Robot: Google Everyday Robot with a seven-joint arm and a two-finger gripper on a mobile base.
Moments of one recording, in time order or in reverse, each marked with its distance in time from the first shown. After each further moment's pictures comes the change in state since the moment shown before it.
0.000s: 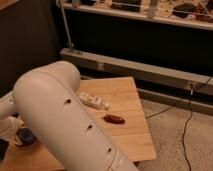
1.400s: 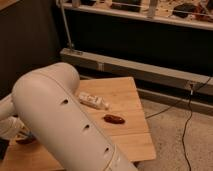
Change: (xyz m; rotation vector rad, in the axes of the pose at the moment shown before) arm 0.002 -0.003 0.013 0.002 0.026 0.016
